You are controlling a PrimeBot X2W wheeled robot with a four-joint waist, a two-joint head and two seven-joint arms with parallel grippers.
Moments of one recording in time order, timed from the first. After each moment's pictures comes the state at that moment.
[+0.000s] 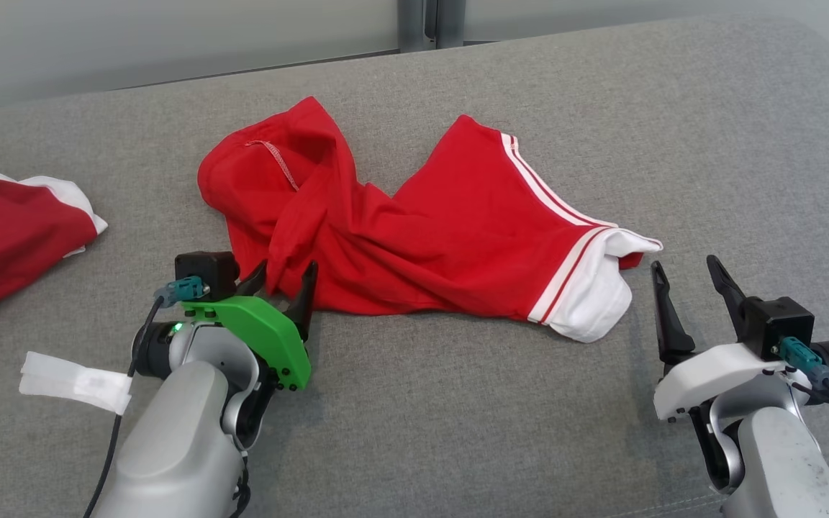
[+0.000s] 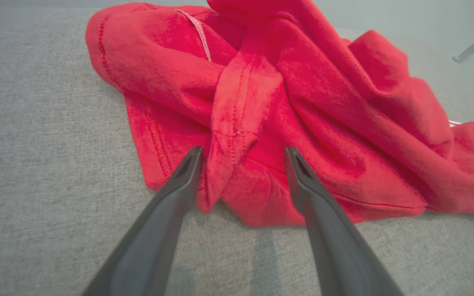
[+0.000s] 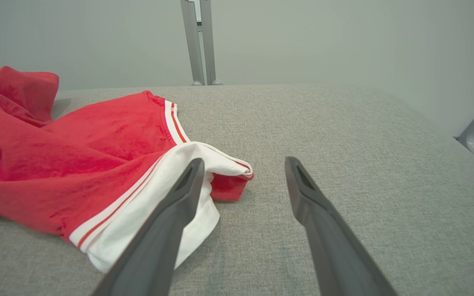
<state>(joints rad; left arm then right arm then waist) -0.55 0.12 -0.41 0.73 -0.56 -0.11 -0.02 -0.22 -0.05 -0.07 0.31 0.03 0.13 -0.18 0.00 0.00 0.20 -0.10</state>
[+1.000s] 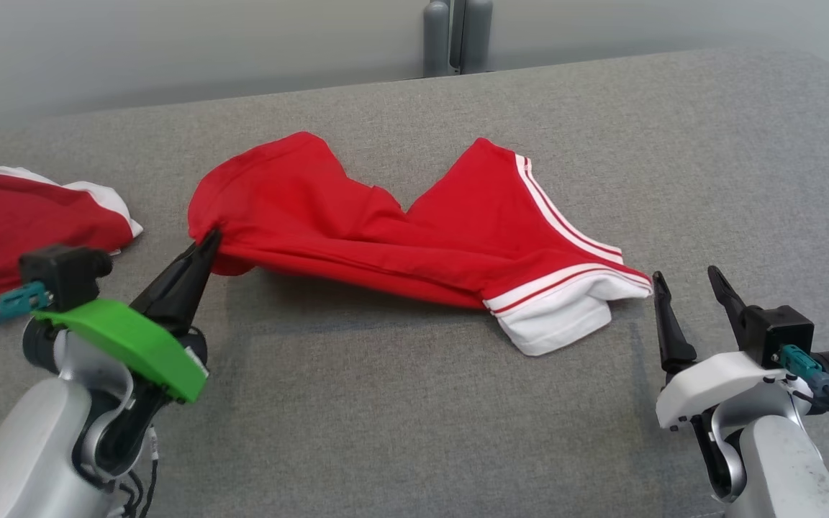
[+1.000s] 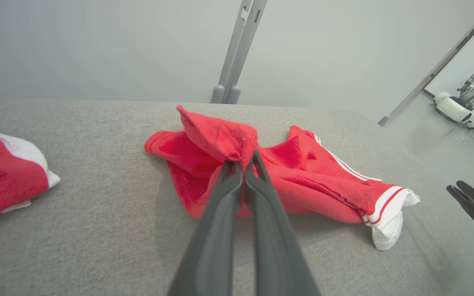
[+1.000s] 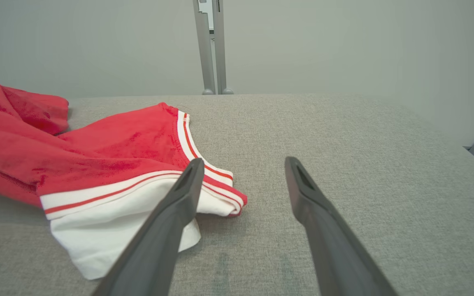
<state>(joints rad) -0.43 0.47 -0.48 0.23 -0.94 -0.13 0.02 -0.21 -0.05 -0.07 0.32 0.03 0.13 -0.18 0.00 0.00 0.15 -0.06</state>
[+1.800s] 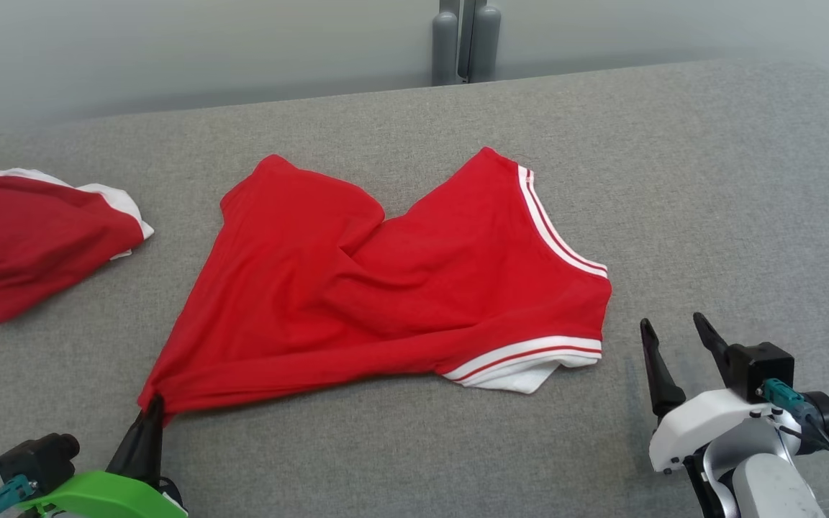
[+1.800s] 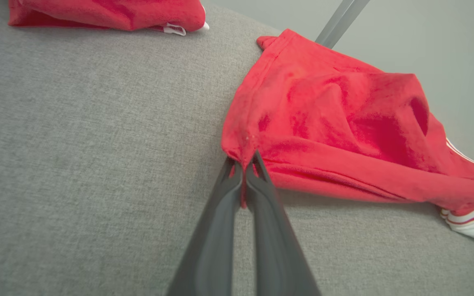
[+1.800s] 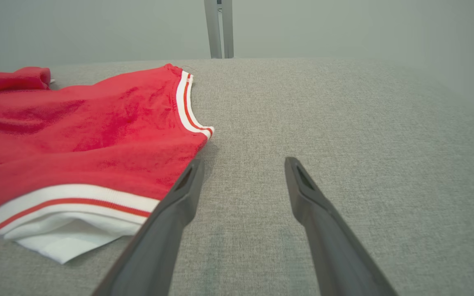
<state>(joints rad) -0.07 0.45 -0.40 0.34 -0.96 -0.04 -0.24 -0.13 -0.05 -0.05 0.32 0.05 0.13 -0.15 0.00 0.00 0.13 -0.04</state>
